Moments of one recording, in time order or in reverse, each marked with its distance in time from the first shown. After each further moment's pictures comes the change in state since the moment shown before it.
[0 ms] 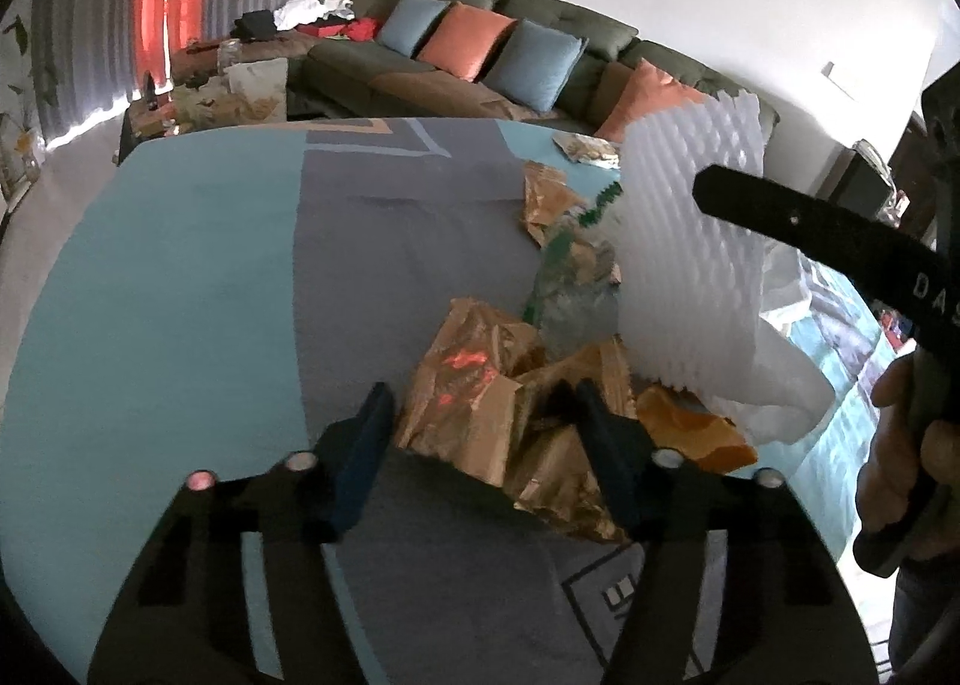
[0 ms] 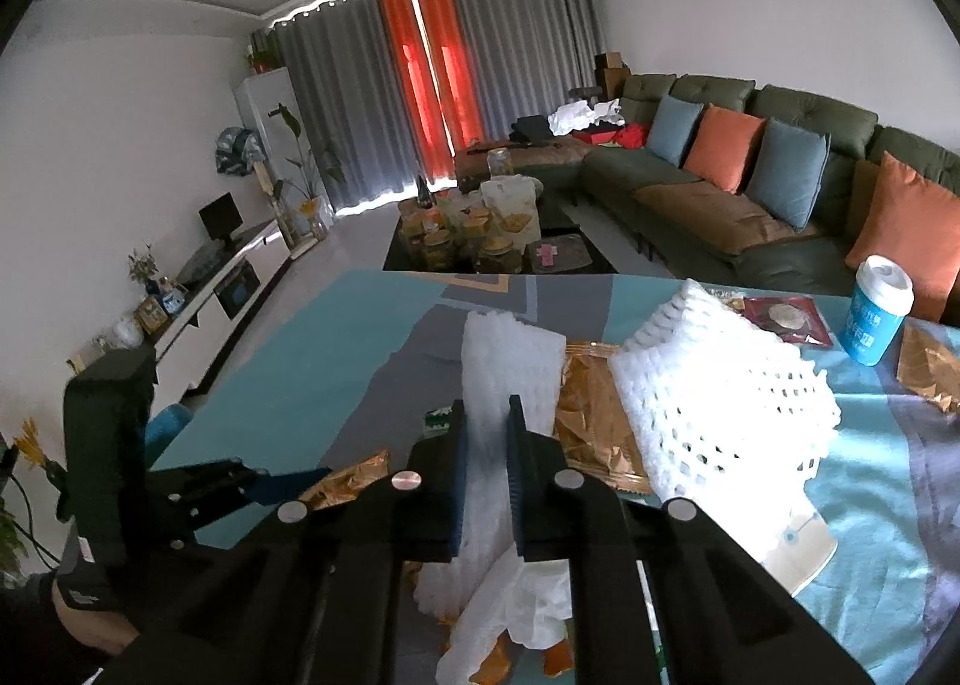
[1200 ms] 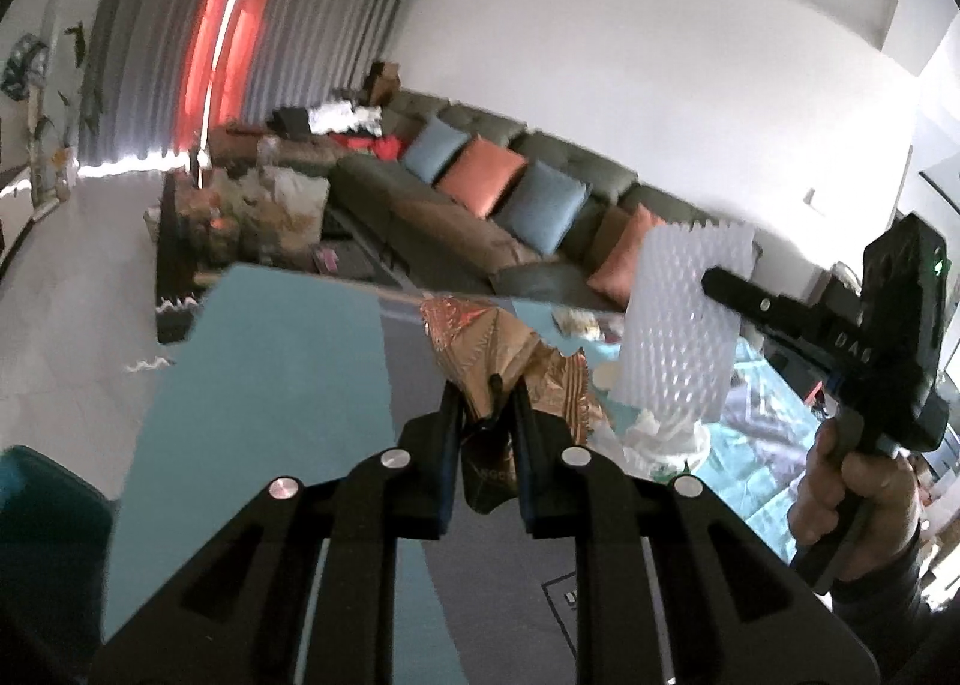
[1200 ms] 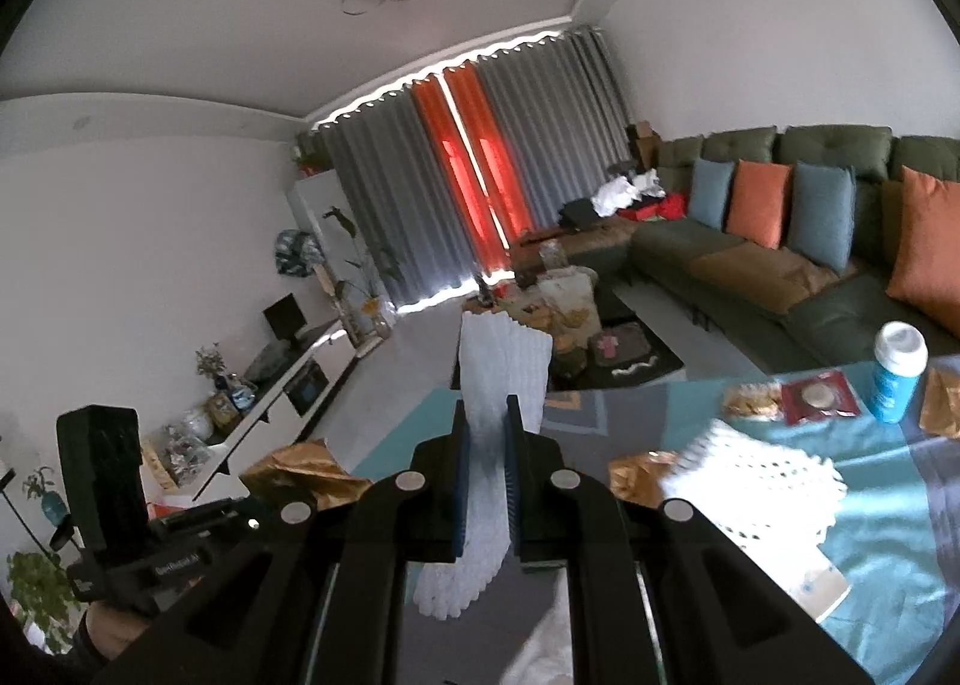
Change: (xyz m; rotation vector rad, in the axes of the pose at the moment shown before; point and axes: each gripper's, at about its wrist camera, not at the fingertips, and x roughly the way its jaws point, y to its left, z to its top) left arm -0.162 0.030 0.011 -0.090 -0.356 0.002; right arm -0.059 0.006 0.036 0.065 -0.234 0.176
